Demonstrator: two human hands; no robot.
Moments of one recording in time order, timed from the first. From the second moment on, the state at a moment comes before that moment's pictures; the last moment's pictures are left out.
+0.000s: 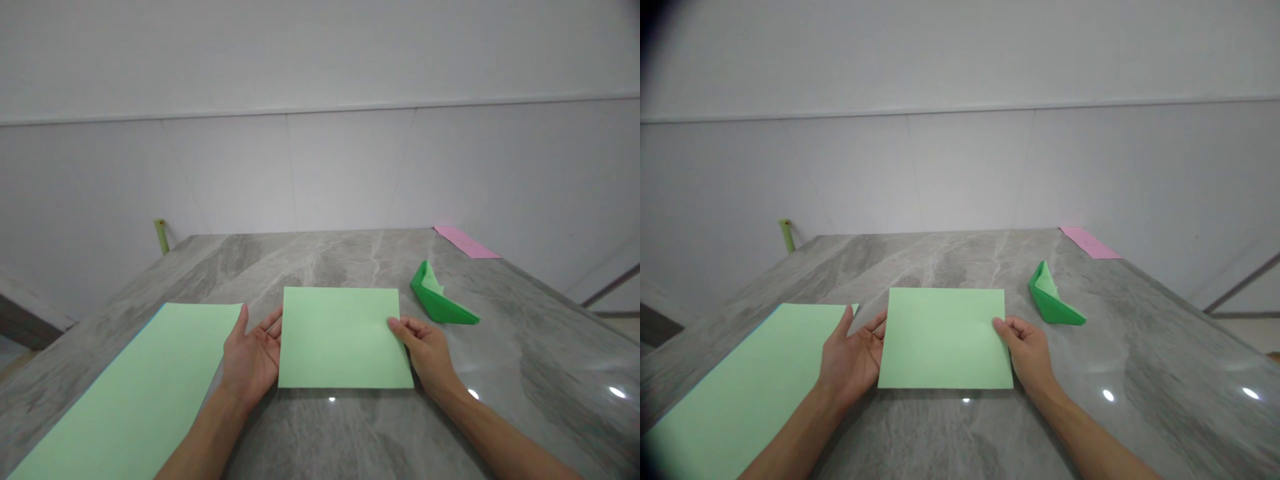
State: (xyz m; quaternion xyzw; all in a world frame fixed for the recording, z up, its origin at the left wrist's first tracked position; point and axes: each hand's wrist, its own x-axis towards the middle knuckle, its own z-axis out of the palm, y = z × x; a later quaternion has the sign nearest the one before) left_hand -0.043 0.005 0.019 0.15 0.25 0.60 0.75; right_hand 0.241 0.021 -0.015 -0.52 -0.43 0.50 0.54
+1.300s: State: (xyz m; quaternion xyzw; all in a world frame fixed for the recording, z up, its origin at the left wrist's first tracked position) left_hand -0.037 0.009 0.016 0.18 0.31 0.68 0.65; right_hand 0.241 0.020 -0.015 -0.54 -0.42 0.50 0.53
